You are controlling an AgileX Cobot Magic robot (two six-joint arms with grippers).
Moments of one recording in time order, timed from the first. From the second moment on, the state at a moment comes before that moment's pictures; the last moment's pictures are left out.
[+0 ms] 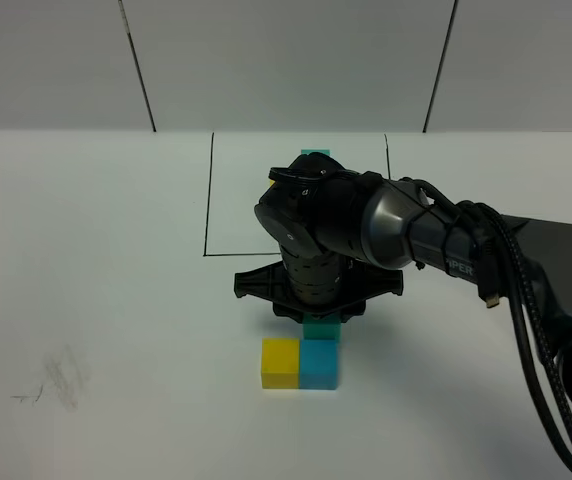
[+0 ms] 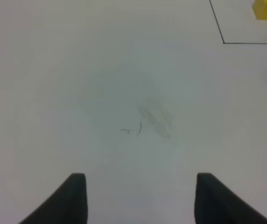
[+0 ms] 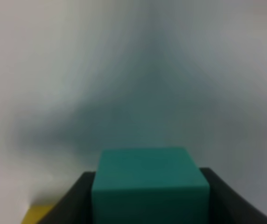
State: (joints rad) left arm -0.02 -0.01 -0.51 0.00 1.07 -0.04; right arm 0.77 2.19 -1.64 -0.24 1.00 0.95
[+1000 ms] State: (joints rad) left arm -0.02 -0.01 -0.51 0.00 1.07 -0.04; right arm 0.77 2.25 -1.65 -0.20 0.97 0.99
